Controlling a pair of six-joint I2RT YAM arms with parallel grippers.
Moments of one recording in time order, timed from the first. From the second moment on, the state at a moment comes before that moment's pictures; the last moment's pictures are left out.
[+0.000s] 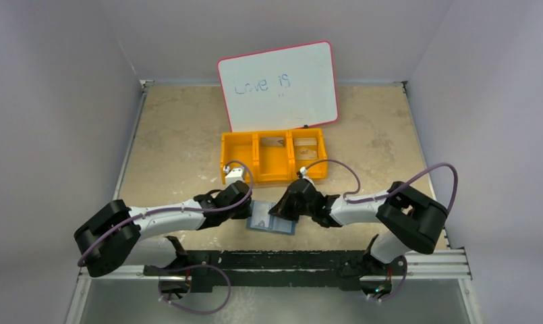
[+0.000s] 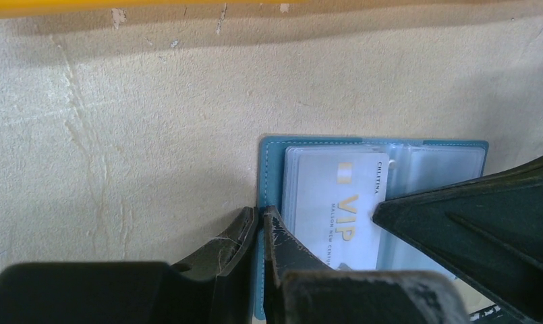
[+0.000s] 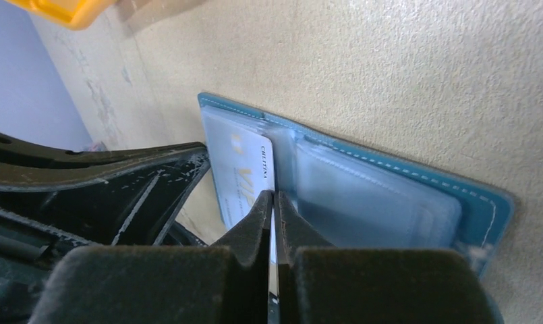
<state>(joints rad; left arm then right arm) -0.93 1.26 0.48 -0.14 -0.27 -0.88 0.96 1.53 0.50 0.27 0.00 1.32</state>
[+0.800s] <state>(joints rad) -0.94 1.27 0.48 -0.14 -0.32 -0.92 0.96 1.36 0.45 0.18 0.08 1.27</state>
